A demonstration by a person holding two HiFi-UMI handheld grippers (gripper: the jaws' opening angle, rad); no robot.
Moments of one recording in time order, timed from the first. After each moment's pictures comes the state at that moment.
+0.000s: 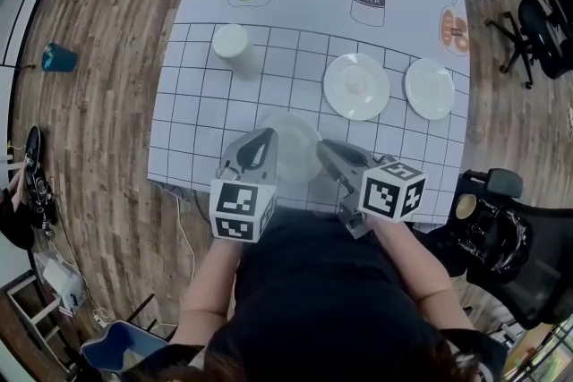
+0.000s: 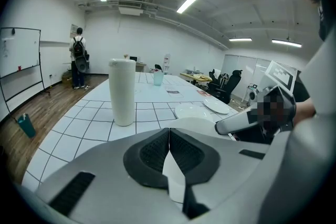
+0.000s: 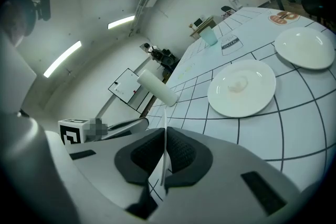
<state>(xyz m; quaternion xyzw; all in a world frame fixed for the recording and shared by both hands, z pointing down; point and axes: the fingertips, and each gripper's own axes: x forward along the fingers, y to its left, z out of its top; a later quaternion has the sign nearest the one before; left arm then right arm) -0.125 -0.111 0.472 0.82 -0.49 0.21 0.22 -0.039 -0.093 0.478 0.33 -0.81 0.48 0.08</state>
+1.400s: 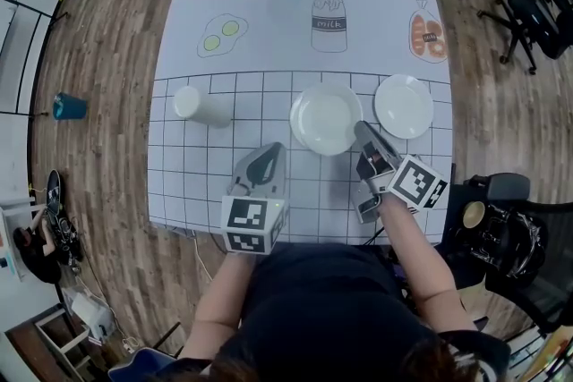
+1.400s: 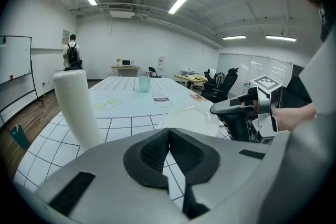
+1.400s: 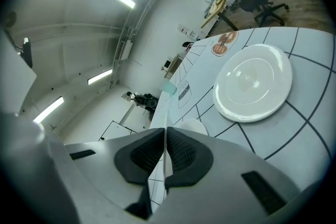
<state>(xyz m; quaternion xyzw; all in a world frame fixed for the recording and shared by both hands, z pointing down) -0.034 -0.163 0.458 0.83 -0.47 0.21 0.19 0.126 -0.193 0.473 0.48 -0.70 0.51 -0.15</state>
